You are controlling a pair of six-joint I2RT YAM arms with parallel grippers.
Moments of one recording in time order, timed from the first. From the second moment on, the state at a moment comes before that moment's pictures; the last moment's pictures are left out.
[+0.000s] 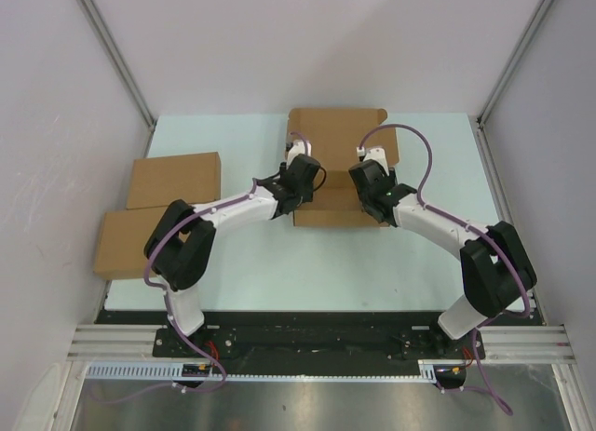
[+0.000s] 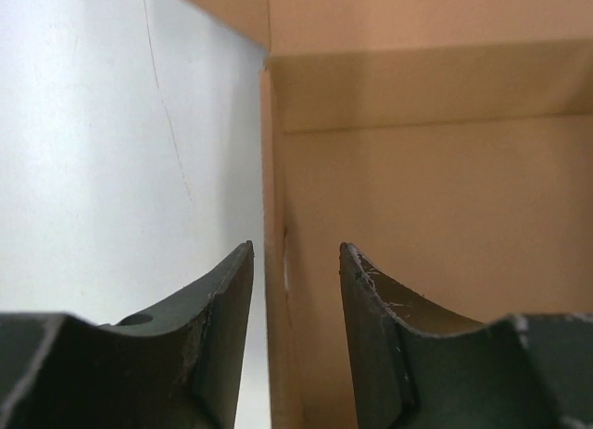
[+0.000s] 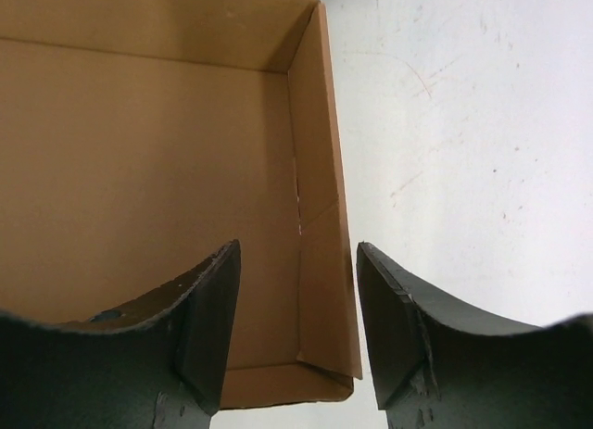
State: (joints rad) left arm -0.72 1.84 1.30 -0.22 -0.47 -0.45; right arm 0.59 1.58 1.08 -0.36 0.59 0.21
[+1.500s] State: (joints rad) left arm -0.70 1.67 1.08 -0.13 -0.50 -0.45; right arm -0.04 1.58 0.96 0.36 -0.09 0.53
